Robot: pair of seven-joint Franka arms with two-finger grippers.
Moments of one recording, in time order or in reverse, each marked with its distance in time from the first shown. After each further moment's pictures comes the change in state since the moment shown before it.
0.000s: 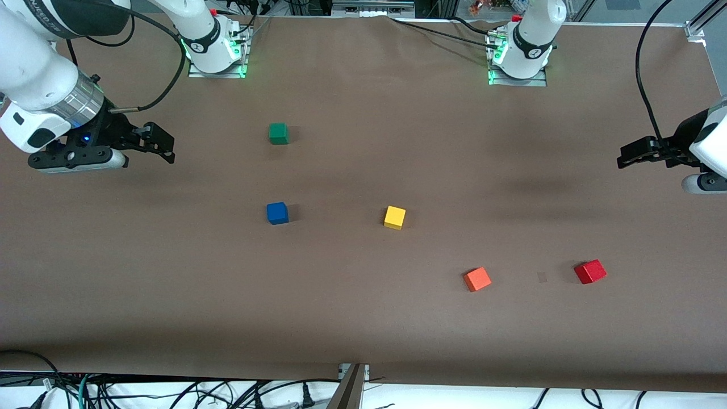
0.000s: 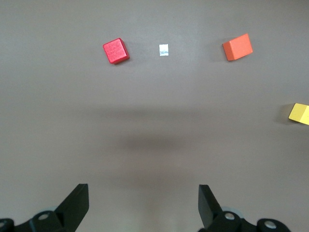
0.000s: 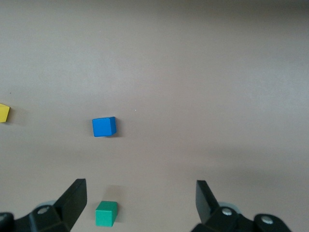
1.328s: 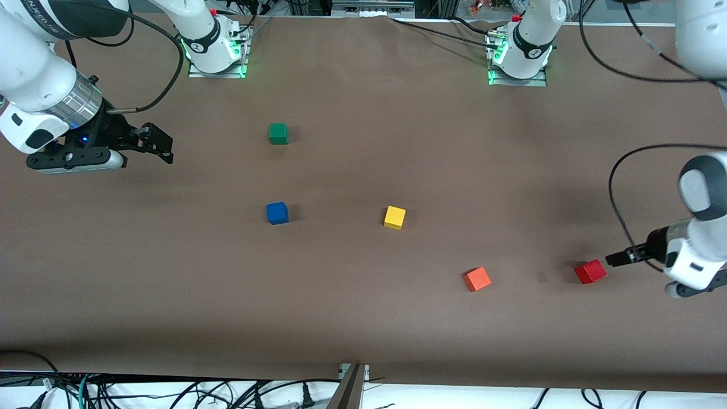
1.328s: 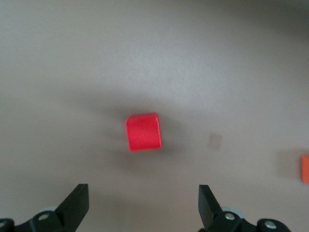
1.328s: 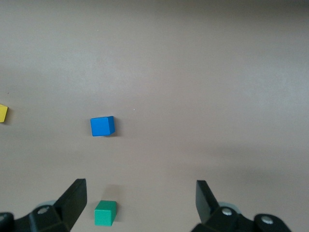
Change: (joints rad) left arm 0.104 0.501 0.014 0.092 0.000 0.501 -0.164; right arm -0.006 0.000 0.000 -0.002 0.000 -0.003 0.000
